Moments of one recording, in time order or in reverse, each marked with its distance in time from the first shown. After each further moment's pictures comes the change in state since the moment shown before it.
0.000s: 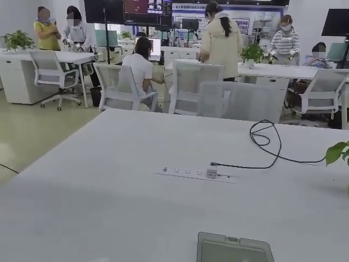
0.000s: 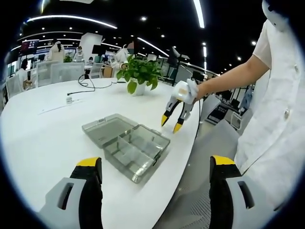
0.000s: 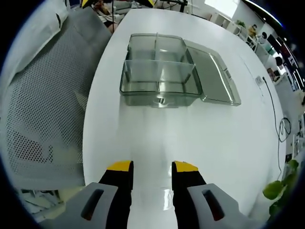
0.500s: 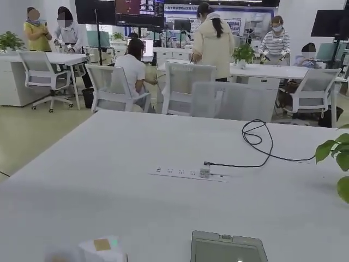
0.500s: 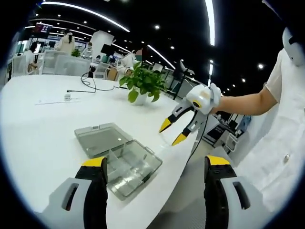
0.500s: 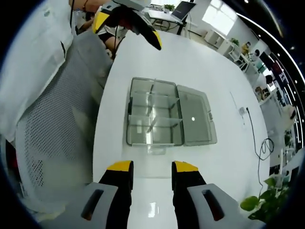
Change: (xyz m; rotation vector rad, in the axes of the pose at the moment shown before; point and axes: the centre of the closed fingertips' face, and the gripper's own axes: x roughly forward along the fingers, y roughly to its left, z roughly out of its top) left arm 0.027 -0.010 0.041 -0.197 -0.104 -0.033; right arm -0.058 0.001 0.084 -0.073 -0.119 -0.127
